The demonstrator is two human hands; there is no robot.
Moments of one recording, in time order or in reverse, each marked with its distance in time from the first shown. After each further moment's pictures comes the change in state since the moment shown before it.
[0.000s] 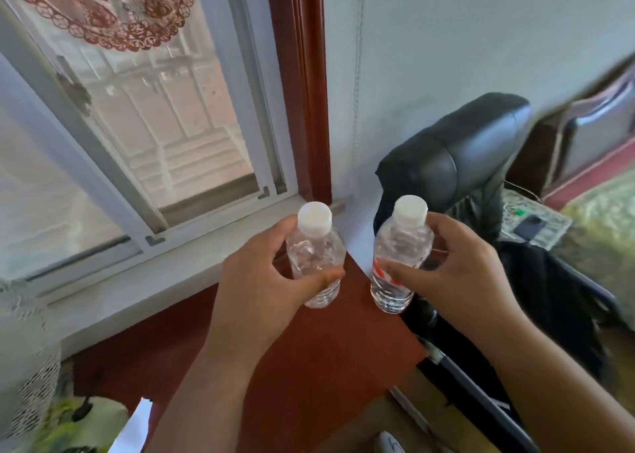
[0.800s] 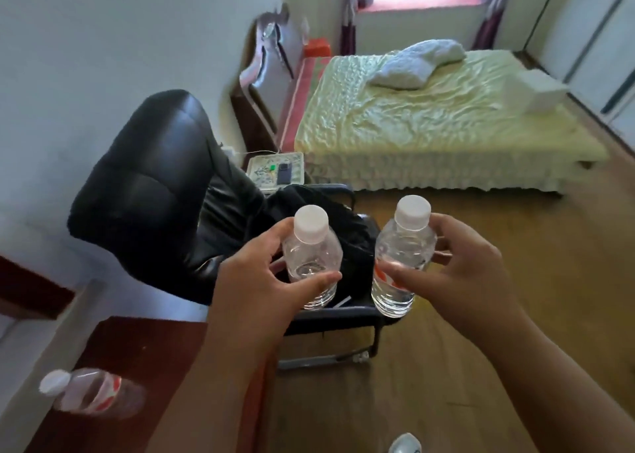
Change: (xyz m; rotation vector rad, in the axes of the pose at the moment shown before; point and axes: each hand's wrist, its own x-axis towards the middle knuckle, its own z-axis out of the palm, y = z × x) left_hand -0.061 0.135 0.169 -0.357 -0.833 0.523; right_hand -0.229 0.064 -0.151 -0.217 0.734 0.519
